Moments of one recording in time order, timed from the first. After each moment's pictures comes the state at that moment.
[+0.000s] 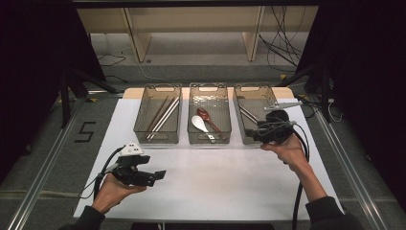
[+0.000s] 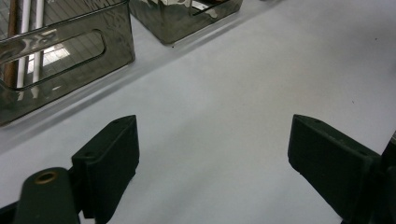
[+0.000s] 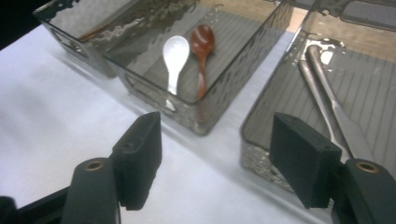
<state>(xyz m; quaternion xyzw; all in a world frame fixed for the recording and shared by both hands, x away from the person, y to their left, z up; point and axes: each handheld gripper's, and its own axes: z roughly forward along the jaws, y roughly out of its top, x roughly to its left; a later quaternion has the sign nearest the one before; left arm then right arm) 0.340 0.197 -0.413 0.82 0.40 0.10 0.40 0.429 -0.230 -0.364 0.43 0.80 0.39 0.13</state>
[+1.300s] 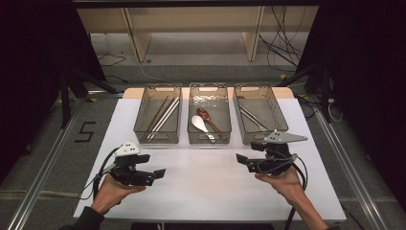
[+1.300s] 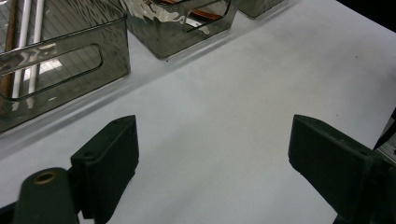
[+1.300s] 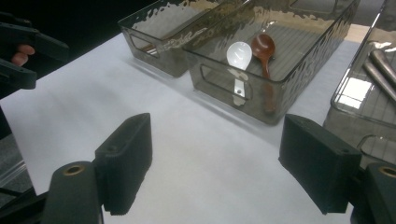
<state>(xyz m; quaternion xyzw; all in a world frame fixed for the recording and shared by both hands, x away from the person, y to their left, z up) 0.337 0.201 -0.410 0.80 0.40 0.10 0.43 0.351 -0.218 -0.387 0.39 0.78 0.47 0.12</state>
